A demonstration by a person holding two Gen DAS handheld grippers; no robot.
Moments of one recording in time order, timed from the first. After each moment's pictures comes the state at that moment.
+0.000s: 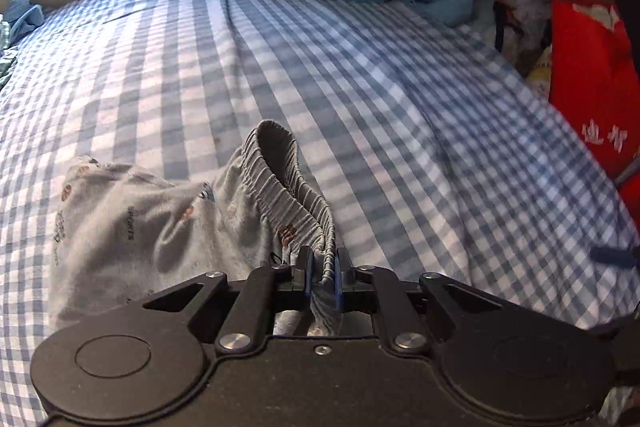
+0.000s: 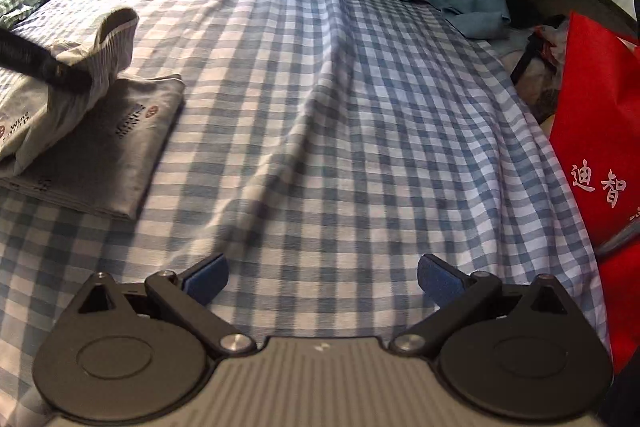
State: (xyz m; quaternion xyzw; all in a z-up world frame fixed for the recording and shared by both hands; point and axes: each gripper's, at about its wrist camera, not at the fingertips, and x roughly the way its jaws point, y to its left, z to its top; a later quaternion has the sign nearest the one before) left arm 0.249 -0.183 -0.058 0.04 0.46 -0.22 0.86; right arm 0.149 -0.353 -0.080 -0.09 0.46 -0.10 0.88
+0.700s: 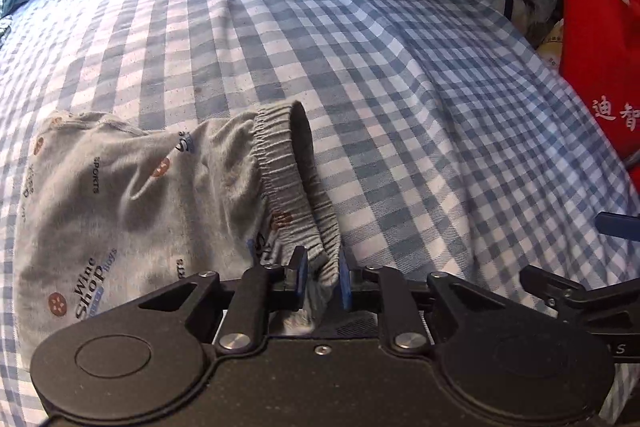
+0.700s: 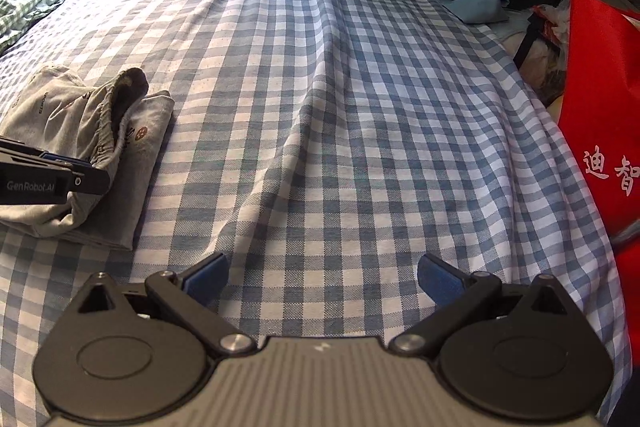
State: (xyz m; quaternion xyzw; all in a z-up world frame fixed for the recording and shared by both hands) left arm 0.246 -0.193 -0.082 0.02 0.50 -0.21 0.84; right arm 0.166 -0.358 -0.076 -0.05 0.47 -0.10 0.88
